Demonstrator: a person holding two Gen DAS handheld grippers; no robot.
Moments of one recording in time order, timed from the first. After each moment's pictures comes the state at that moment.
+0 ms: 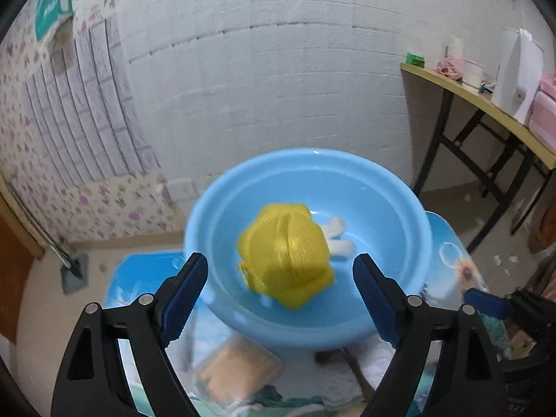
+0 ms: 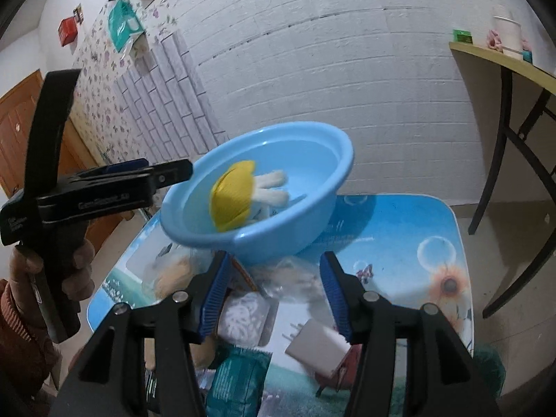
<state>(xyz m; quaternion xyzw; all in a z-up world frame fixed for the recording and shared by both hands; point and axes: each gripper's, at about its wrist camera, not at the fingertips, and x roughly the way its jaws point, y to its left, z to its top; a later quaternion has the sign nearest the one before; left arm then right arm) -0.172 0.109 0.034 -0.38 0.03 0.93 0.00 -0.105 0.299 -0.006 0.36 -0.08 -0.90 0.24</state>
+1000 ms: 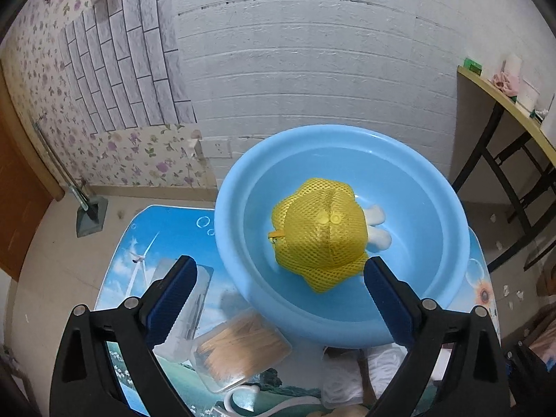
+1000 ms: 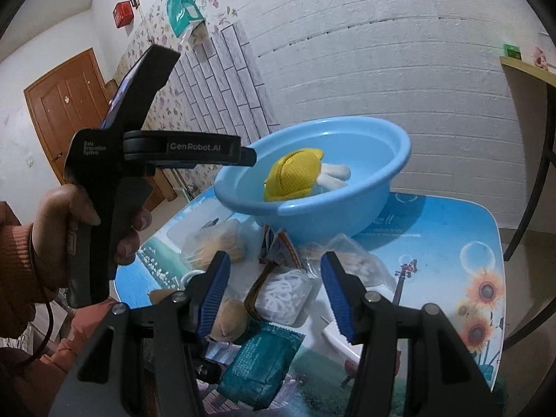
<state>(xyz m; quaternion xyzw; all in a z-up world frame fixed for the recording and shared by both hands) -0.182 0.089 0.022 -0.42 -0.03 0.90 -0.10 -0.083 0.291 -0.017 0.33 -0.06 -0.88 0.35</state>
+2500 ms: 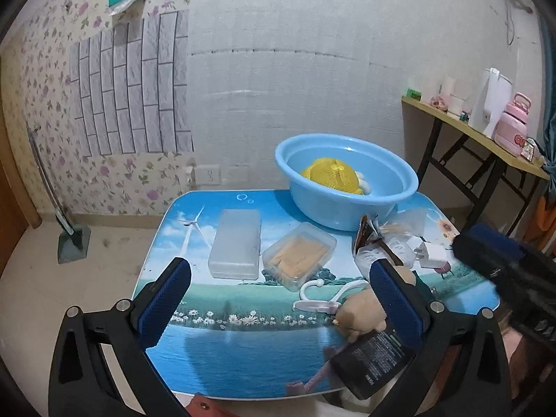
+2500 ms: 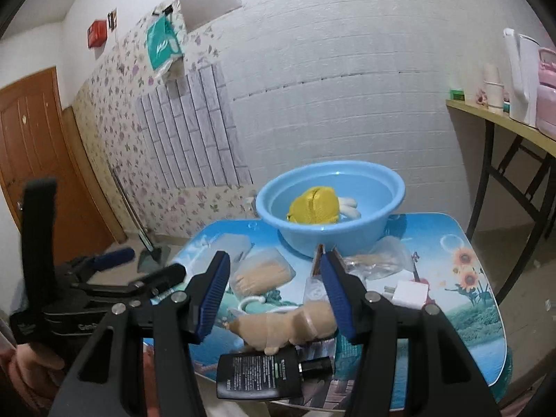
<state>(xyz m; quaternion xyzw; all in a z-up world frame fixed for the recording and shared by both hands) 0.011 0.003 0.020 -0.31 -0.04 0.95 0.00 0.025 0.194 0.036 0.26 -0.06 -0.94 0.20</state>
